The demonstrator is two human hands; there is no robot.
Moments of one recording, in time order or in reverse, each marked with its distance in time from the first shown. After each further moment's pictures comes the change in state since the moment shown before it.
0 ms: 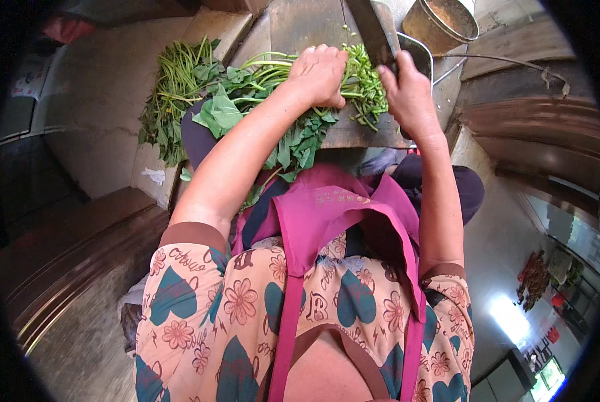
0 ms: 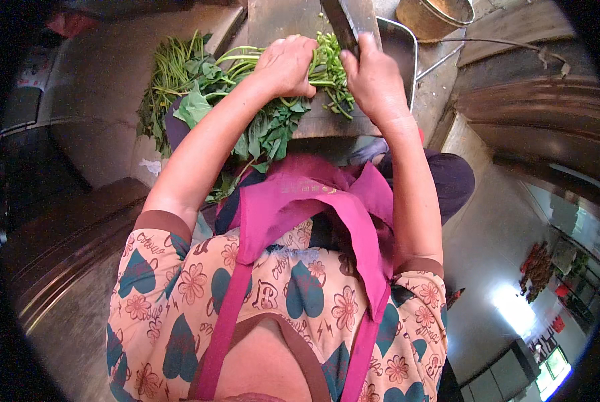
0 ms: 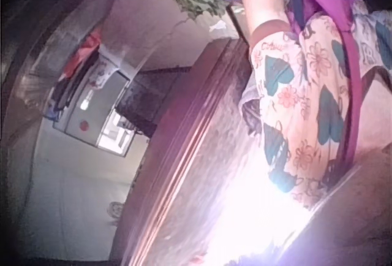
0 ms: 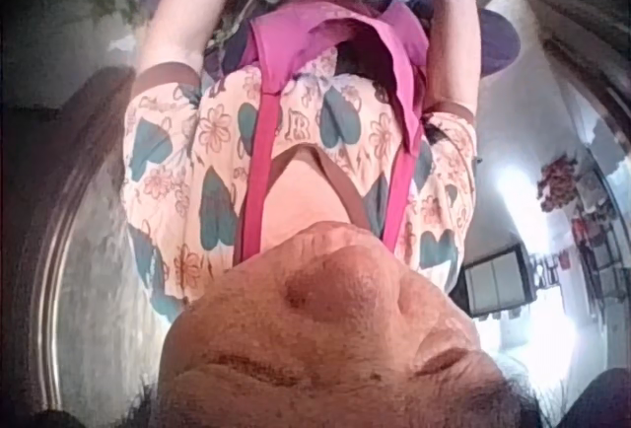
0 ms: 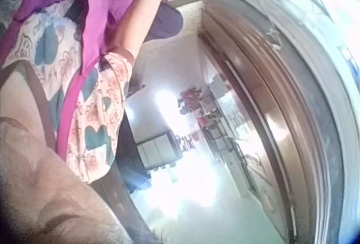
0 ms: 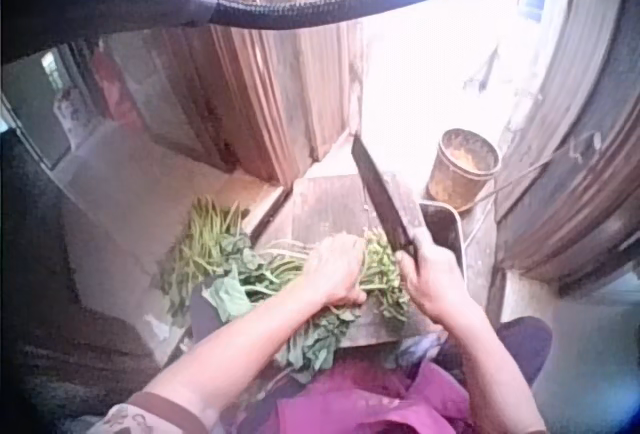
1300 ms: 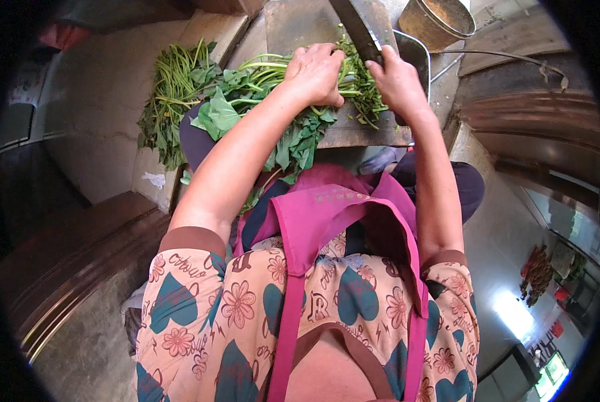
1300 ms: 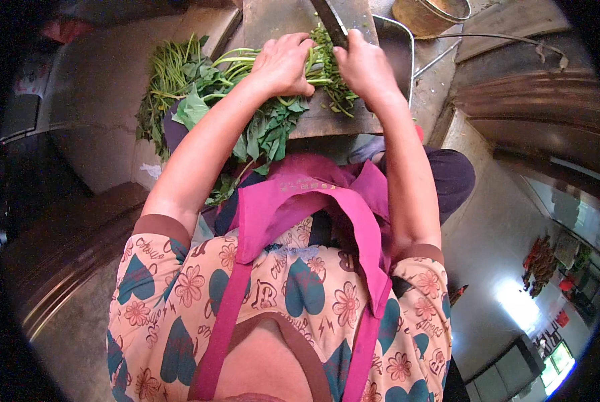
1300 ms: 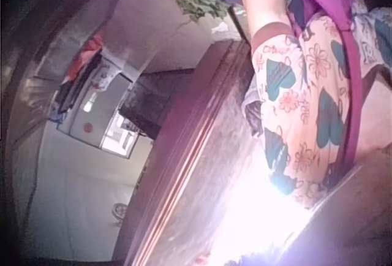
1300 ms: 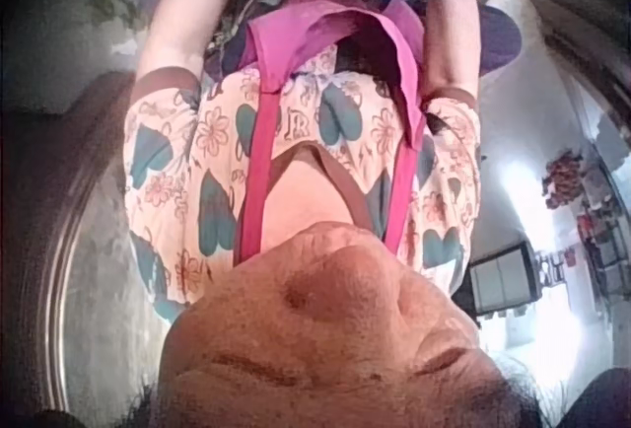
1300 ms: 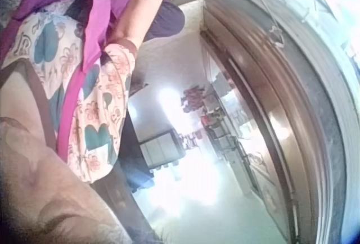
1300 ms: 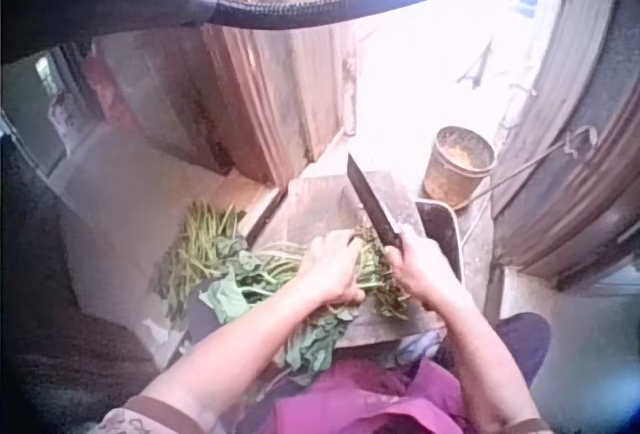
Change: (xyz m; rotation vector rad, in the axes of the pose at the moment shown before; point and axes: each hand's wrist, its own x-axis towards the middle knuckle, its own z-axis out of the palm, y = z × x) left_hand -0.001 -0.010 0.021 0.033 0.144 -0.003; right_hand 0.022 0.013 0.022 -0.050 -0.117 0.076
